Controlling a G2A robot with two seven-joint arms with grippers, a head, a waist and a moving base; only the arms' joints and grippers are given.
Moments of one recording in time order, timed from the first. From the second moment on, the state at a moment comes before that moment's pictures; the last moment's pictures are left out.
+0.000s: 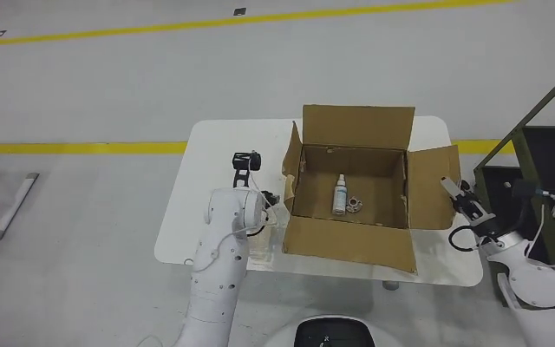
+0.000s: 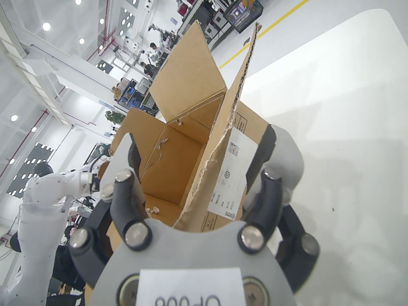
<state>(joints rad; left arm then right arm) 0.86 -1.55 -1.30 -1.54 1.51 0.10 -1.36 -1.49 -1.17 1.72 -1.52 -0.19 -0.49 0.27</state>
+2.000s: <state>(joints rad) 0.89 -1.52 -1.36 -1.67 0.95 0.21 -1.52 -1.47 -1.15 1.75 -1.48 0.04 -0.48 0.42</state>
